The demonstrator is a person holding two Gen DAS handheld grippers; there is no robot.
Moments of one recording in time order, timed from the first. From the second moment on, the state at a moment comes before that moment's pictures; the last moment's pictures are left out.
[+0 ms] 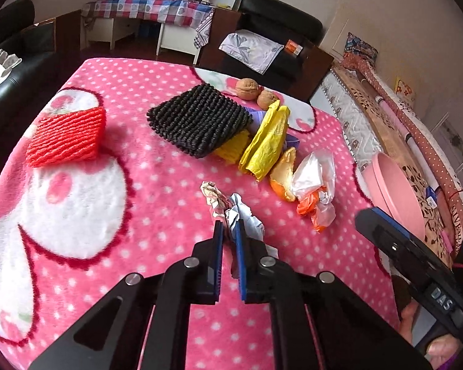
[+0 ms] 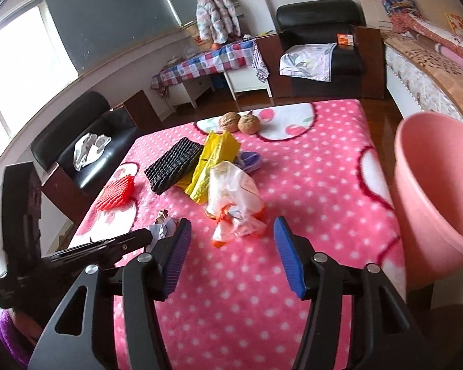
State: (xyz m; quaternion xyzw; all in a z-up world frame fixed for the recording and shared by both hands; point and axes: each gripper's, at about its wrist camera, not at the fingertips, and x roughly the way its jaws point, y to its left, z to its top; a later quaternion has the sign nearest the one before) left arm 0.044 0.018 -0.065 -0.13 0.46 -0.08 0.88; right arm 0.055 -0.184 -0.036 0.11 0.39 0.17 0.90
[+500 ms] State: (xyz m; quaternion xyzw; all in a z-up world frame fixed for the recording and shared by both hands) left arm 0.039 0.045 -0.061 -0.15 0.45 -0.09 0.88; right arm 0.087 -0.155 -0.057 0.06 0.42 0.14 0.90
